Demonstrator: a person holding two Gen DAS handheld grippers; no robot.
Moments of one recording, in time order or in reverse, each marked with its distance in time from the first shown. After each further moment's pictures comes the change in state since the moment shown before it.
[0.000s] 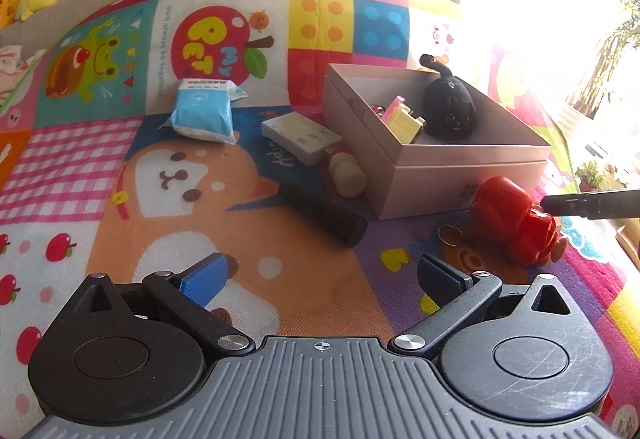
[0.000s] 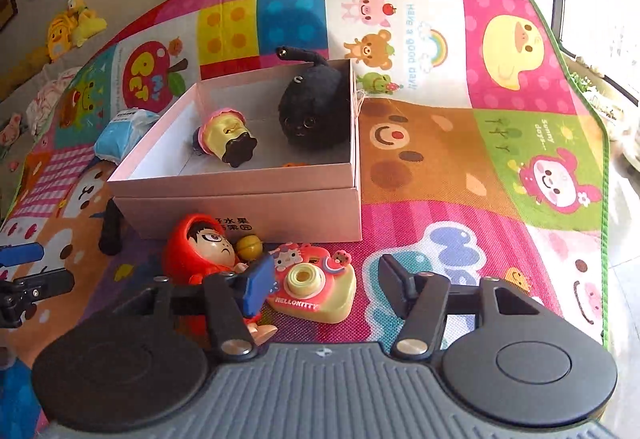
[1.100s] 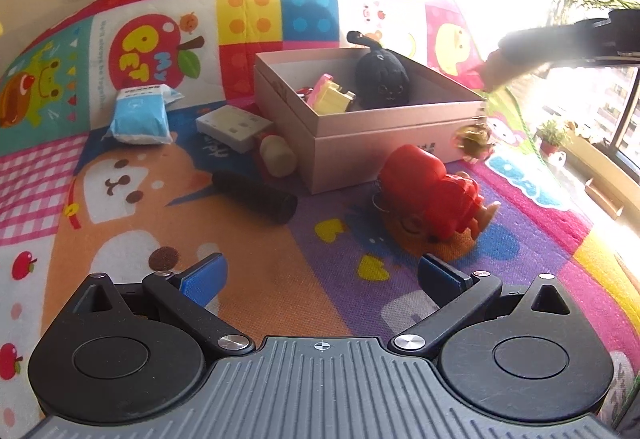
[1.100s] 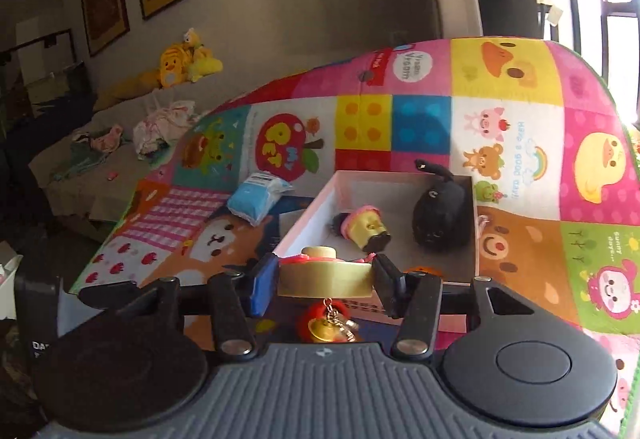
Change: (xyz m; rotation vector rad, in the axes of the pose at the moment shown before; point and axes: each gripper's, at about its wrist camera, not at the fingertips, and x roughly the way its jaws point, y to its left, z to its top) left arm -0.004 -0.030 -0.015 0.147 0.026 -0.112; right arm -0.081 0.062 0.032 -0.182 -0.186 0.303
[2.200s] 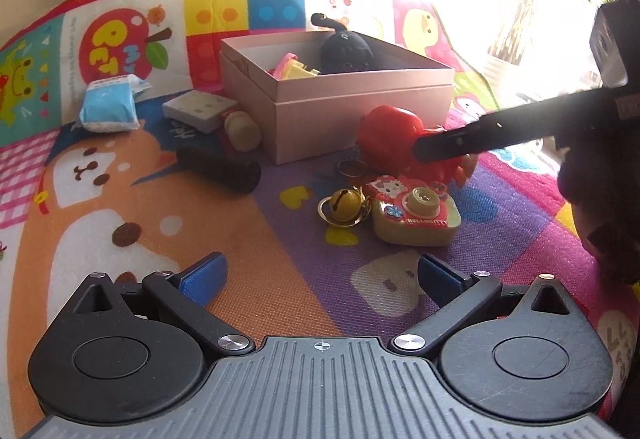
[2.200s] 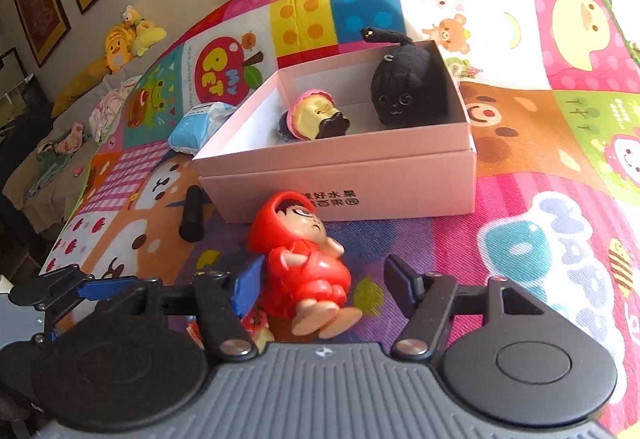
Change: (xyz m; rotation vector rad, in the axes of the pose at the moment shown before) left arm 0.005 -0.005 -0.024 0.030 -0.019 -0.060; right arm 0.057 -0.035 -0.080 0.219 0.128 -0.111
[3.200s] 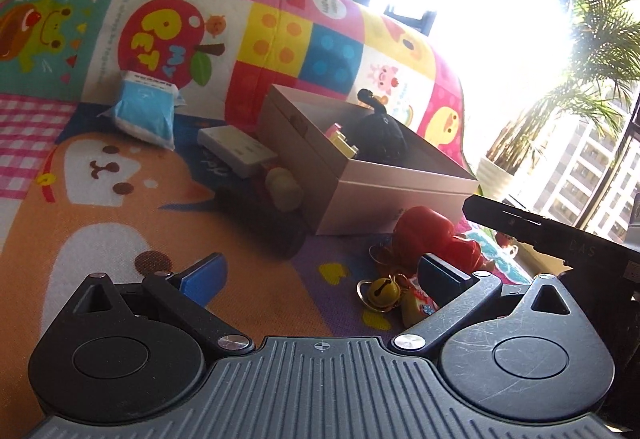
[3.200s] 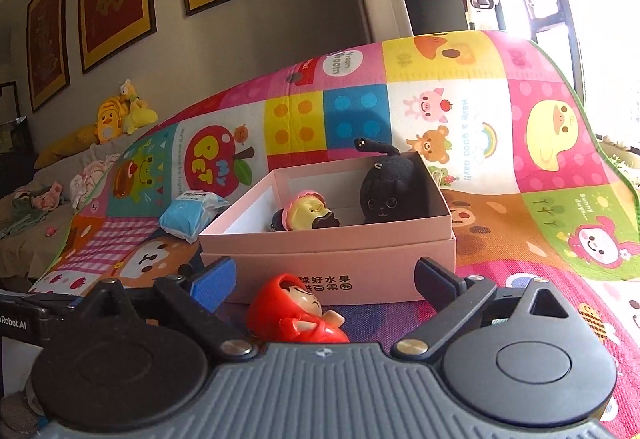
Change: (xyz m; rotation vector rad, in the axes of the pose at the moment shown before) left arm 0.006 0.062 0.013 -0.270 -0.183 -0.096; right arm 0.002 0.021 -0.008 -0.081 -0.357 -0.090
